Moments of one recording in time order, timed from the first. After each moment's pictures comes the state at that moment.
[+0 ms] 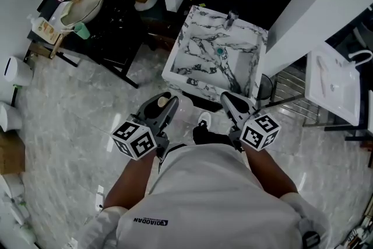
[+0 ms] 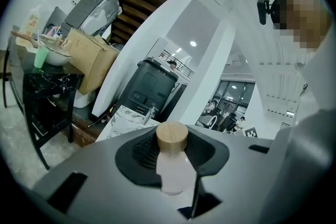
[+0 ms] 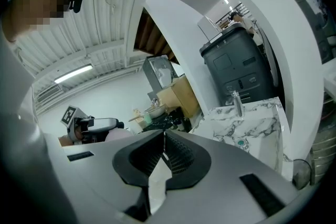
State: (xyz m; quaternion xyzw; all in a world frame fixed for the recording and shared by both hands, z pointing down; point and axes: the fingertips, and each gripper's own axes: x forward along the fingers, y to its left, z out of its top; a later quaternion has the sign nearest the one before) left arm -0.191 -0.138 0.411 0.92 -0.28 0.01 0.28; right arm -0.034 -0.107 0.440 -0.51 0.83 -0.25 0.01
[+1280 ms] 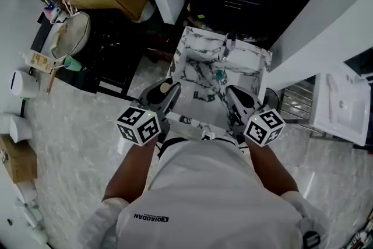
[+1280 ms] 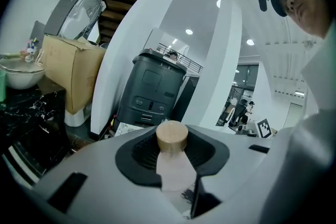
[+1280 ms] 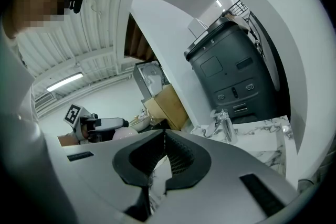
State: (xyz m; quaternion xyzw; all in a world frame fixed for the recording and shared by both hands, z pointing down) left arm -0.069 -0.342 0.415 0.93 -0.29 0.07 0.22; right arm 0.088 -0.284 0.446 -0.53 0.81 -0.25 0.05
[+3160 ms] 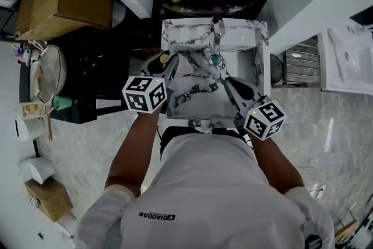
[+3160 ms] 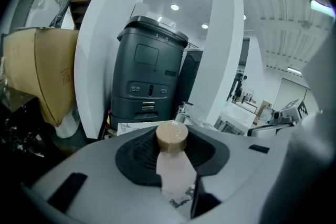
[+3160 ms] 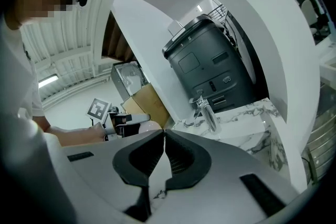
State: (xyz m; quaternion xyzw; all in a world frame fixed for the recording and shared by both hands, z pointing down) left arm 0.010 -0.469 0.506 0.94 -0.21 0.19 0.17; right arm 0.102 -0.312 0.503 -0.61 0.74 -0.28 0.06
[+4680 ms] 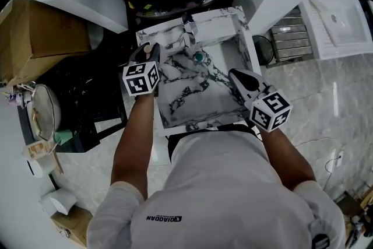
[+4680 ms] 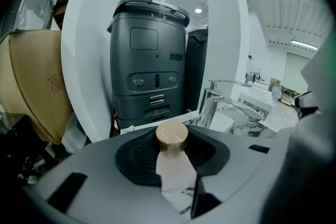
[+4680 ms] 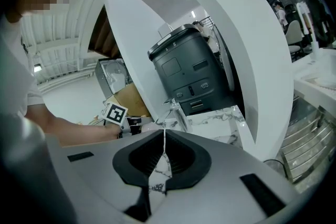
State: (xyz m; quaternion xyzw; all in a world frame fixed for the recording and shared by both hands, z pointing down) left arm 0.070 -0.540 0.587 0.93 -0.23 0.26 0.10; right arm 0.164 -0.280 0.522 -0.68 0.68 -0.28 0.03
